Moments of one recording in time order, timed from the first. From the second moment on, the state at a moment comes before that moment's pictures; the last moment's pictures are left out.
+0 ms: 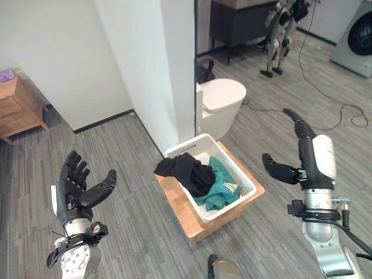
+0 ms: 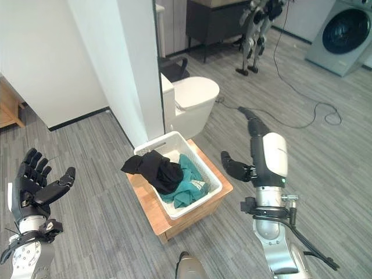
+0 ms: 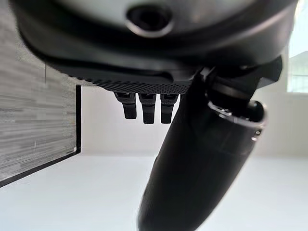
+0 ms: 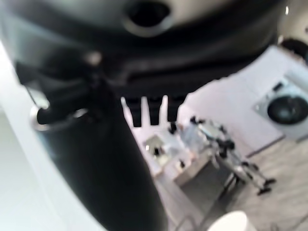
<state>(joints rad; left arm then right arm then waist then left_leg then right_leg) 0.28 0.31 0.15 -0.10 -0.43 -0.28 0.25 0.15 -0.53 -0.14 -0.23 -0.41 -0.19 -0.39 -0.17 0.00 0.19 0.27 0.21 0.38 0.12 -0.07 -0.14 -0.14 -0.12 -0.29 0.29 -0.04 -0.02</state>
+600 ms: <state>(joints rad) 0.20 0.37 0.14 -0.13 -0.43 -0.26 0.33 -0.03 -0.52 -0.02 -0.26 -0.48 -0.15 -0.40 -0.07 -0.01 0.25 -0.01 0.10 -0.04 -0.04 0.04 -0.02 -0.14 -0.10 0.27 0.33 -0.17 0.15</state>
